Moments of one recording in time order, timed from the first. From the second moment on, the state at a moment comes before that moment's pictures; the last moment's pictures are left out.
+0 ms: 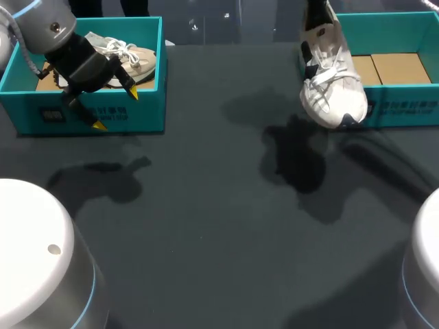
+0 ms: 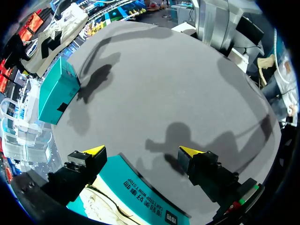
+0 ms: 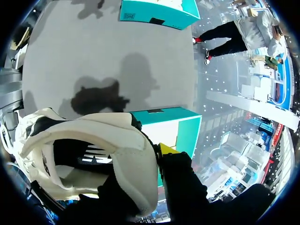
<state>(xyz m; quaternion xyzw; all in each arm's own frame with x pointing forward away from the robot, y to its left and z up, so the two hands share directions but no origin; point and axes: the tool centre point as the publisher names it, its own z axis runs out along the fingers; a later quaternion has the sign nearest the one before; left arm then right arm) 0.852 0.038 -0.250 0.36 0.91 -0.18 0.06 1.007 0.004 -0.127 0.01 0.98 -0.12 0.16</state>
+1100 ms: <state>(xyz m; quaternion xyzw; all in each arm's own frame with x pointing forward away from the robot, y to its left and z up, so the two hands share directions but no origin) 0.851 0.038 -0.250 0.36 0.91 -0.18 0.06 1.137 -0.191 -0.129 0.07 0.97 -0.14 0.18</state>
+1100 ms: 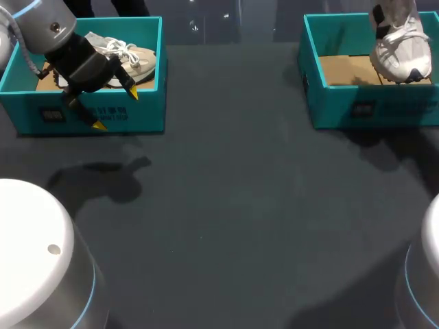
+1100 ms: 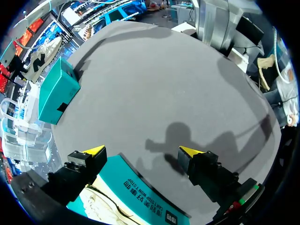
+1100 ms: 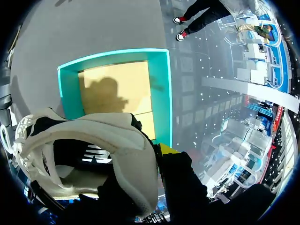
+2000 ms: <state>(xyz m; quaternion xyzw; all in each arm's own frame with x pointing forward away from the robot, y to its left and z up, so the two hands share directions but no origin) 0.851 0.038 -0.250 0.36 0.91 -0.18 0.06 1.092 -0.257 -0.146 0.41 0.88 -0.12 0.19</state>
